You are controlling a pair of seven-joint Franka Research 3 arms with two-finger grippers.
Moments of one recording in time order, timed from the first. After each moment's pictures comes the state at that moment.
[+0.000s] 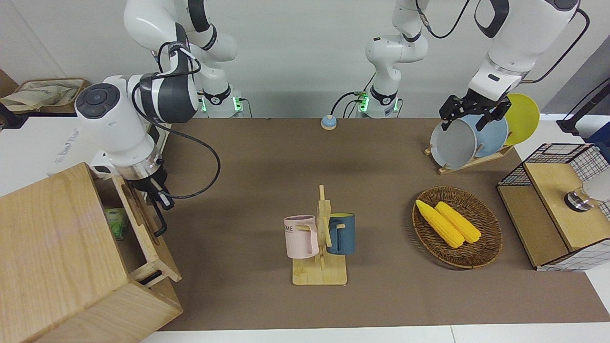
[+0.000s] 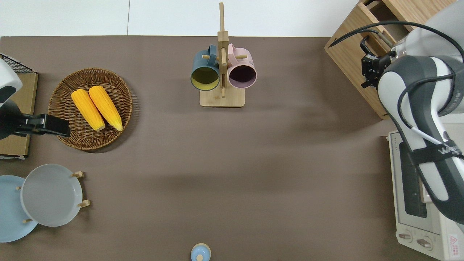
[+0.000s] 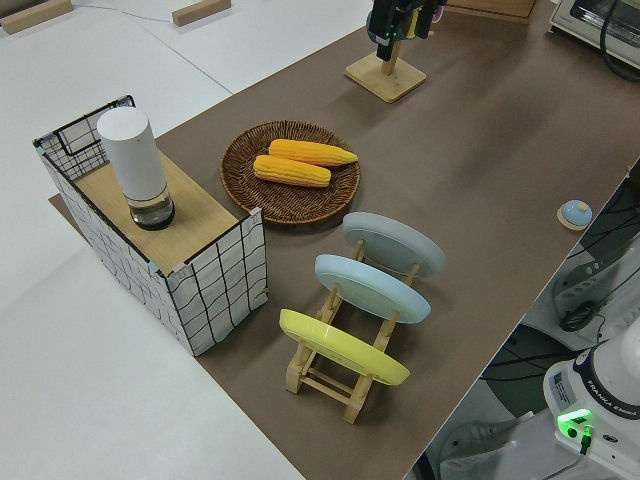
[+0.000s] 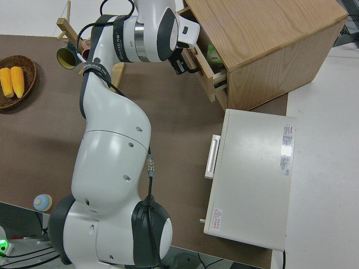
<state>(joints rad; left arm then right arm) 0.04 0.05 -0.07 -1.50 0.00 1.52 0.04 -0.05 0.48 0.07 -1.24 -0.05 1.75 0.93</state>
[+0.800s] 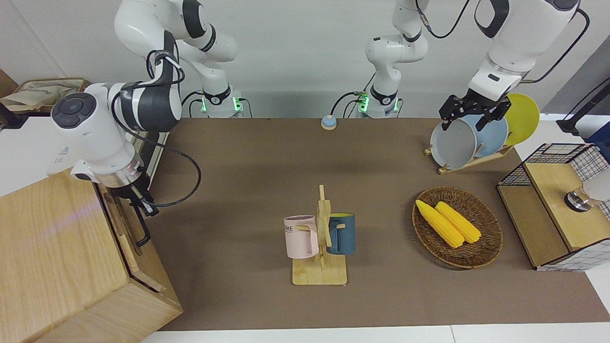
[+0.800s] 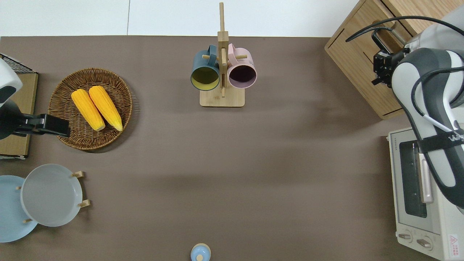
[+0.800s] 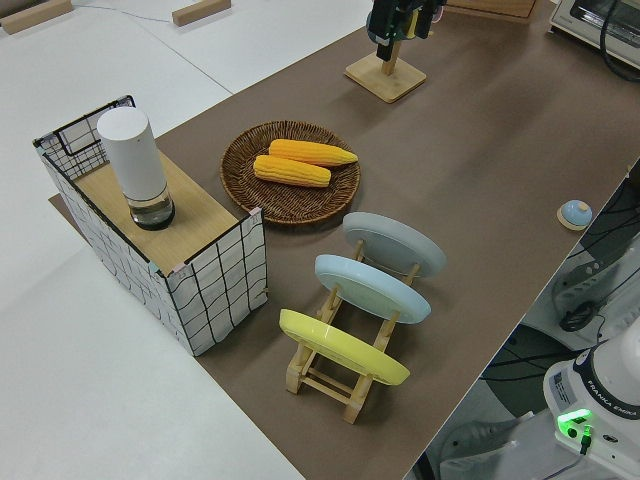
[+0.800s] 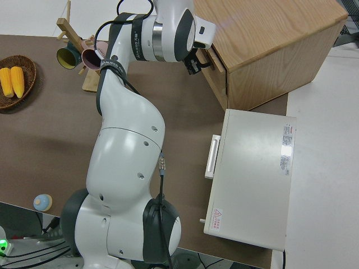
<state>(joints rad) 0.04 0.05 -0.07 -1.50 0.00 1.52 0.04 -0.10 0.54 0.07 -1.19 -0.05 1.75 0.88</state>
